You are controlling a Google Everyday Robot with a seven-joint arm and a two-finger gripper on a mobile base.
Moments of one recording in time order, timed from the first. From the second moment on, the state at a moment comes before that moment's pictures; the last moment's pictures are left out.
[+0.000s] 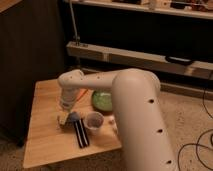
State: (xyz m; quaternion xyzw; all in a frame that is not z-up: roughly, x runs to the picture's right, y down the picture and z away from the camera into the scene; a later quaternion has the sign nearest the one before) arm -0.227 0.131 0.849 -0.43 -0.10 0.13 0.89
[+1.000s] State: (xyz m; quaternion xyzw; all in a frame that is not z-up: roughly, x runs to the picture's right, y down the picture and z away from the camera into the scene) arm -0.297 0.045 0.907 -0.39 -0.14 0.13 0.90
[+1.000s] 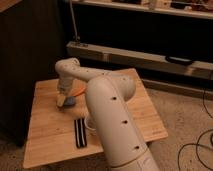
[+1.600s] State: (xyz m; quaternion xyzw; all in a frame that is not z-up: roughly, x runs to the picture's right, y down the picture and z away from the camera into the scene) arm -0.345 0.081 0.837 -0.39 -0.20 0.08 0.89
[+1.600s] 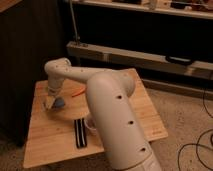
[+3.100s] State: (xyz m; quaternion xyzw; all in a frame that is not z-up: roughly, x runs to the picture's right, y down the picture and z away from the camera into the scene) arm -0.260 0.121 0.864 -0.45 -0.15 0.13 0.87
